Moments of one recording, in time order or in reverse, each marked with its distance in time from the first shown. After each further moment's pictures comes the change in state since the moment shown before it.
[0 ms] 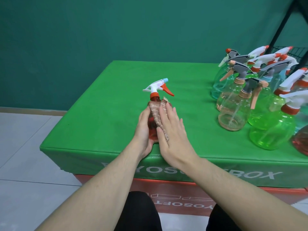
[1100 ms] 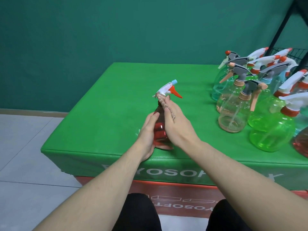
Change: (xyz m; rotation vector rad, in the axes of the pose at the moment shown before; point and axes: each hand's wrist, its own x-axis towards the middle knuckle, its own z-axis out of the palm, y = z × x) left_hand -0.005 -0.004 0.003 0.132 -0.086 -0.031; right_hand 0.043 -0.003 -0.027 0.207 0.050 0.186
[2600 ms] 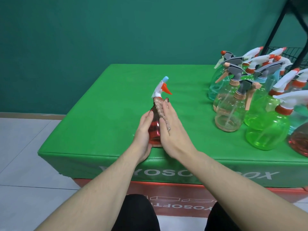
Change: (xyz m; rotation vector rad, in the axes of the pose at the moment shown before) left_hand -0.006 0.004 0.004 -0.081 0.054 0.072; right_hand -0.018 0.017 0.014 -0.030 0.007 -0.090
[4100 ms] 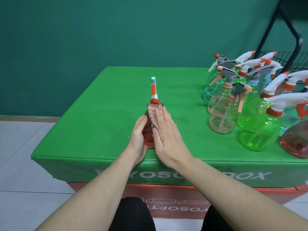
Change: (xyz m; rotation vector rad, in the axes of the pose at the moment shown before) left_hand 0.005 -0.005 -0.002 -0.024 0.027 0.025; right_hand -0.015 0.006 0.001 -0.124 -0.056 -0.037
